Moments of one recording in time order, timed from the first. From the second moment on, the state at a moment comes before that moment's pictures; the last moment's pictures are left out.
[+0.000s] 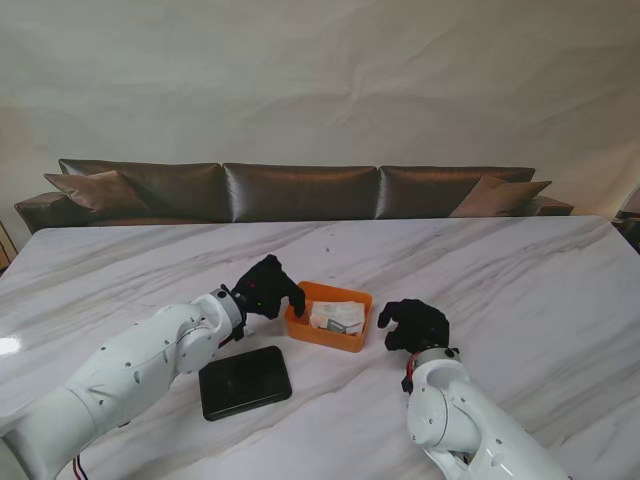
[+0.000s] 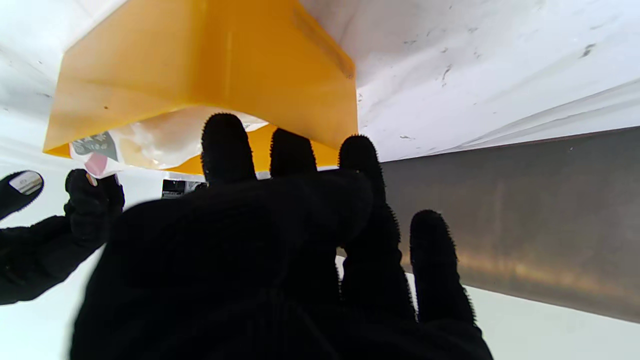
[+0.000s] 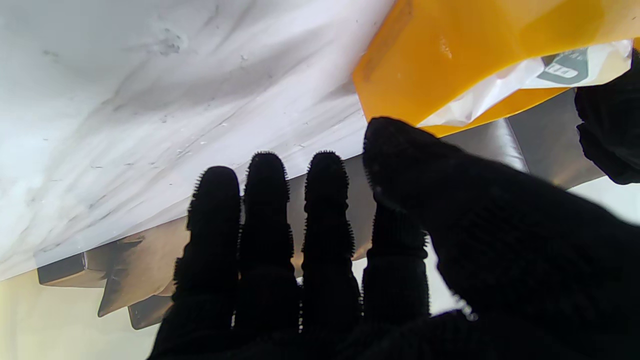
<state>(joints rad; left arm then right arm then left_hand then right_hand) 0.89 -1.15 -0.52 -0.91 0.83 -0.32 0.35 -1.53 -1.16 1.03 -1.55 -0.73 0.43 -0.26 0.92 -0.68 1.16 0.08 0.90 -0.43 0.75 0.40 0.97 -0.29 0.52 0.35 0.85 -0.17 0.41 0.41 0.02 -0.08 1.17 0.40 0.58 -0.86 1.33 -0.06 0.80 -0.20 0.79 0.32 0.75 -0.02 0.61 0.48 0.68 0.07 0.53 0.36 0.41 0.05 1.10 0.33</state>
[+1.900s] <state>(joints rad) 0.86 -1.11 -0.51 -0.97 0.89 -0.30 0.17 -1.53 -1.16 1.03 -1.55 -0.71 0.42 -0.27 0.70 -0.82 1.05 -0.08 0.77 -0.42 0.67 0.40 0.86 -0.30 0.47 0.35 0.78 -0.17 0.35 0.34 -0.01 -0.03 1.17 0.38 0.58 -0.86 1.33 -0.08 0.82 -0.20 0.81 0.30 0.77 -0.02 0.61 0.48 0.70 0.06 0.53 0.36 0.40 0.05 1.10 0.33</state>
